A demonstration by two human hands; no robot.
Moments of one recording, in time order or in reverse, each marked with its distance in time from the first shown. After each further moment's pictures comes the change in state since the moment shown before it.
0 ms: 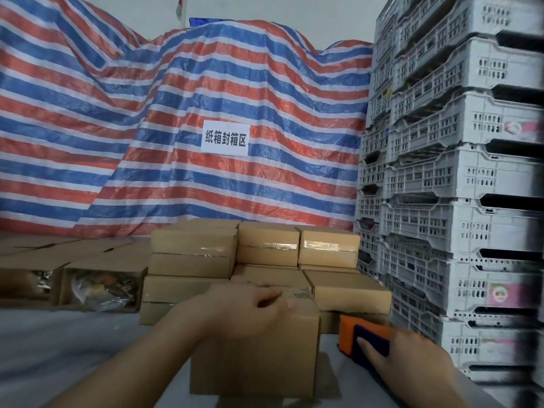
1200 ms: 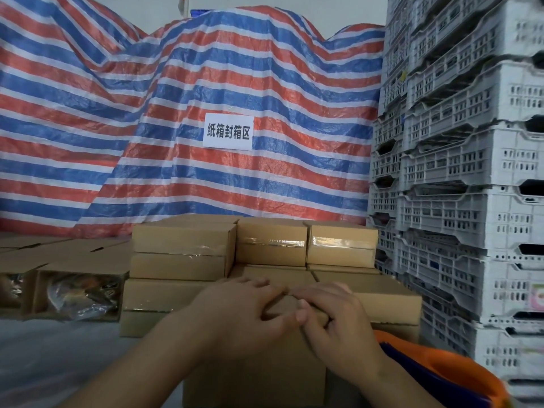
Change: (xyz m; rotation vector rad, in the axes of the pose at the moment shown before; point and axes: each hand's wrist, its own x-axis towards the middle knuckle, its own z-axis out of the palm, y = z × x) left_hand 0.036 -0.007 0.013 0.173 0.094 0.008; right_hand 0.038 -0.106 0.013 0.815 0.420 -0.727
